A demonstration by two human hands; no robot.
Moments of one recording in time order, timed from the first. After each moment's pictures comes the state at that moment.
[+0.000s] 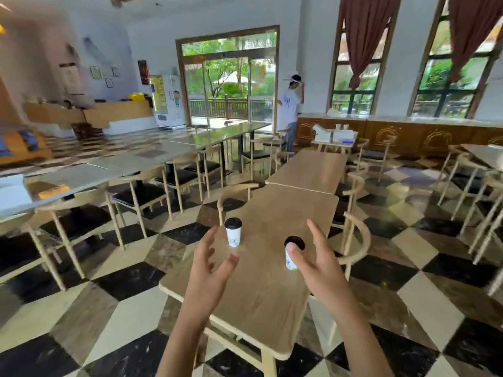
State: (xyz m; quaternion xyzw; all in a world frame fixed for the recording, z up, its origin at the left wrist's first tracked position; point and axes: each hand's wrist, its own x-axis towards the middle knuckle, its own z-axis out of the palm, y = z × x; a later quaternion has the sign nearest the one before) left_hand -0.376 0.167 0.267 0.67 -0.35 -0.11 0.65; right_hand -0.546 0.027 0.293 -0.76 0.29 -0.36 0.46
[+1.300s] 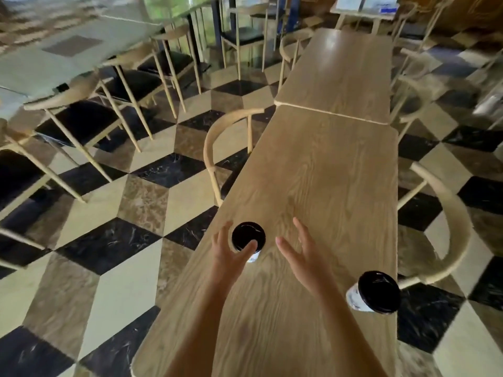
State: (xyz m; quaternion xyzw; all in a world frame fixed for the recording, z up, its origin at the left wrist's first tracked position) left_hand 0.040 -0.213 0.047 0.81 -0.24 -0.27 0.47; right_hand -0.116 -0.298 0.101 -0.71 0.45 -0.17 0.52
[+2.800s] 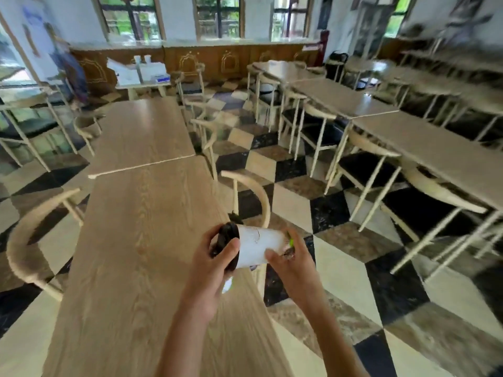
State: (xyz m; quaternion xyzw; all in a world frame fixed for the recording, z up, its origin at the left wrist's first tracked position) left_hand -0.210 -0.227 0.186 0.45 -0.37 -0.63 0.53; right_hand -0.390 -0.204 0.172 -0.50 0.61 -0.47 0.38
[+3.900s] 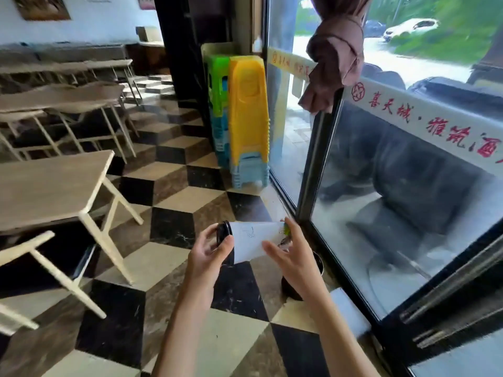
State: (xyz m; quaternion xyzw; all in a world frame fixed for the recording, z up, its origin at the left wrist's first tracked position) left_hand -1.015 0.173 0.197 0.06 -0.66 -0.75 0.00; right_hand -1.021 0.356 0.184 0.03 0.80 -0.60 -0.06
